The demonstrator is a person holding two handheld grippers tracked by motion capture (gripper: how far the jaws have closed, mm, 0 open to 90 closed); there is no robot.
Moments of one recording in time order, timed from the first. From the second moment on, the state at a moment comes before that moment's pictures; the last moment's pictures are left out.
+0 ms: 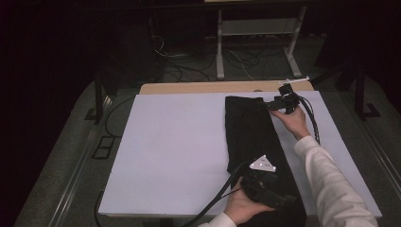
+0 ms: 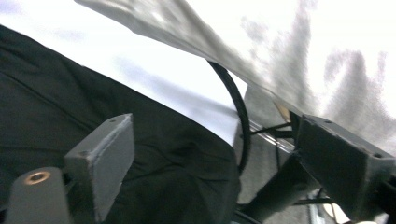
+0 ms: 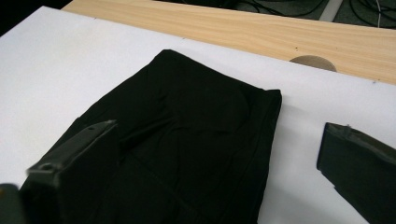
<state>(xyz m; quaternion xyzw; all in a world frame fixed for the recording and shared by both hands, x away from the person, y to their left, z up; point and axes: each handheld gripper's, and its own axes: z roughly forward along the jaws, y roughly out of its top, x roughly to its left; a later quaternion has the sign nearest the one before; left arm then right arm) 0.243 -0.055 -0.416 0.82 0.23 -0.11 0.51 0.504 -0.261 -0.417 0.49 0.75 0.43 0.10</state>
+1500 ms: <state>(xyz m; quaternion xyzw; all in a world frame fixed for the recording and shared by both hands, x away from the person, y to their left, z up) 0.315 0.001 -0.385 0.85 0.25 0.01 0.47 0.474 -0.281 -0.405 0.47 0.75 0.45 0.09</state>
